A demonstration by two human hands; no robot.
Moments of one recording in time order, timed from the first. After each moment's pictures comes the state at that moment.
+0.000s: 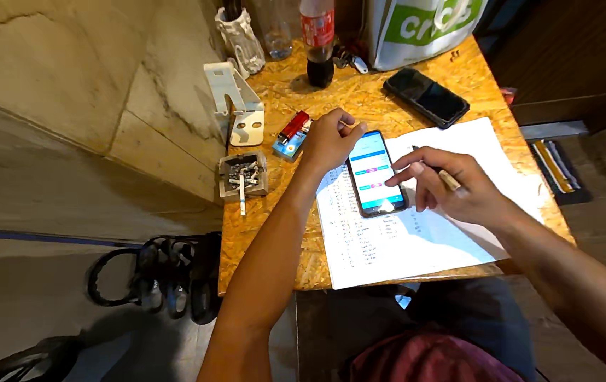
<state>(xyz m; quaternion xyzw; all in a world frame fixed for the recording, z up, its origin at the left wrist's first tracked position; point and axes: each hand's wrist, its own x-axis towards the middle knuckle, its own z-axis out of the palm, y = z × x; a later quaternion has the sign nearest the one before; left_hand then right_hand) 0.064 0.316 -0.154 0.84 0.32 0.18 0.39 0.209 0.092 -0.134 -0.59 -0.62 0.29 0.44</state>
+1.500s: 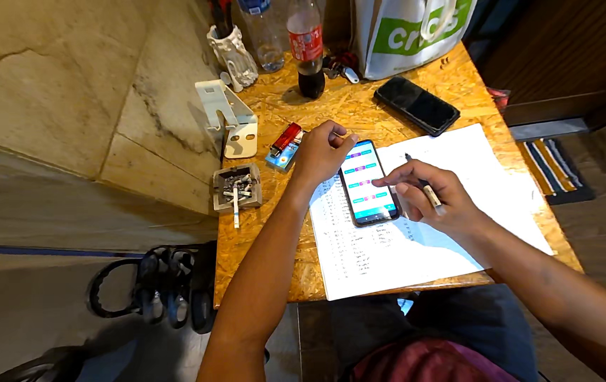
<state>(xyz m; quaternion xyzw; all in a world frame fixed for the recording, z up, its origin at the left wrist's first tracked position) 0.064 0.314 -0.154 0.84 0.33 0.18 0.39 0.210 0.095 -0.161 -0.55 -0.60 0.29 0.51</state>
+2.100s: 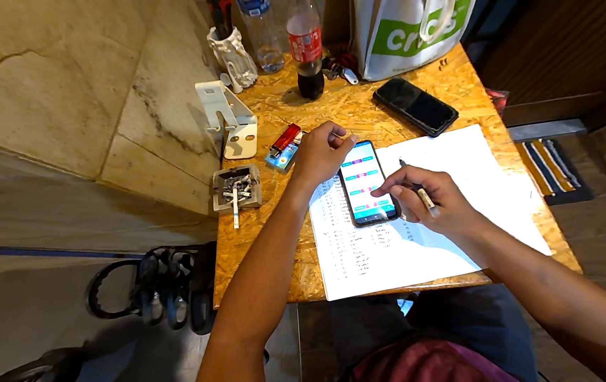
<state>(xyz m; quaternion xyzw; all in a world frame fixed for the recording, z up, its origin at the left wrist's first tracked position) 0.064 0.314 -0.155 0.84 0.33 0.18 0.39 0.208 0.096 -0.164 -0.56 -0.61 0.27 0.50</state>
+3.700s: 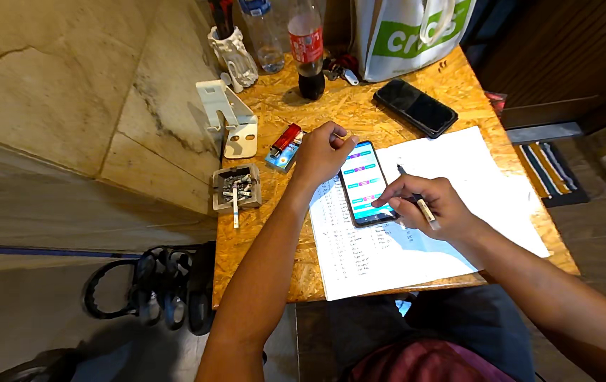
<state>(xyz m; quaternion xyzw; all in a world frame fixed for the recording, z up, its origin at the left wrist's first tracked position) 0.064 0.313 -0.154 0.85 0.32 0.19 0.38 0.209 0.096 -0.170 -0.52 -0.67 0.22 0.48</state>
